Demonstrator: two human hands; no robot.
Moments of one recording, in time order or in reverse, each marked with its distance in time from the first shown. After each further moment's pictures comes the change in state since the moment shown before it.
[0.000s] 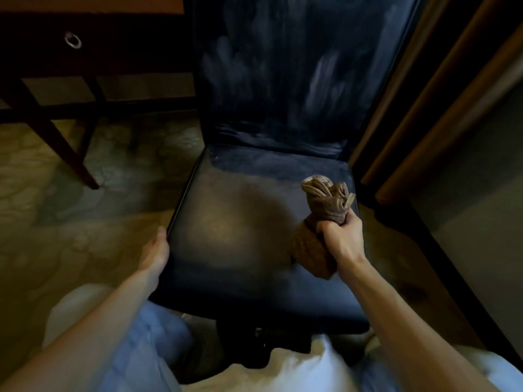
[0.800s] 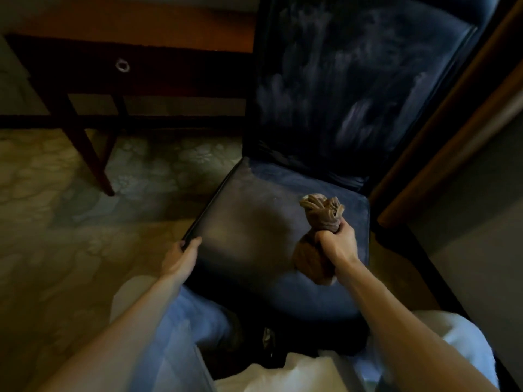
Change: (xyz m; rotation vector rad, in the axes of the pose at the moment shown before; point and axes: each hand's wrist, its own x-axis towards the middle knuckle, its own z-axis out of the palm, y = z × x) left_hand -0.044 0.005 -0.032 0.157 -0.033 0.177; right_hand -0.031 -0.027 0.038 -0.135 -0.054 -0.011
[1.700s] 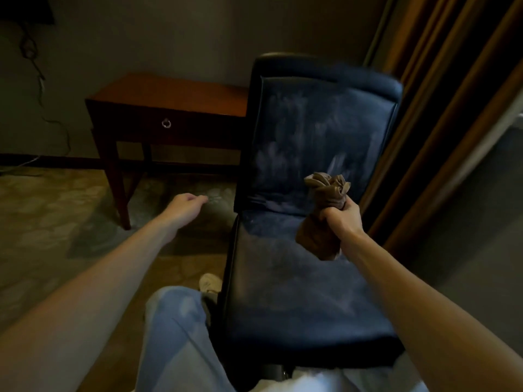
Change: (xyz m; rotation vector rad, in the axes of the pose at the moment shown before) left_hand -0.085 0.128 -0.132 -0.027 -0.111 0.382; right_hand -0.042 -0.110 -0.017 0.087 0.022 -0.269
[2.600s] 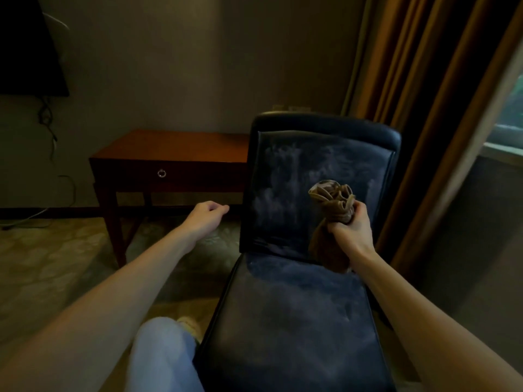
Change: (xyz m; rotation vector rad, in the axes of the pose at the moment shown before) left_hand -0.046 0.128 0.050 0.072 -0.005 0.230; right_hand 0.017 -0.048 -0.076 0.038 0.101 -0.221
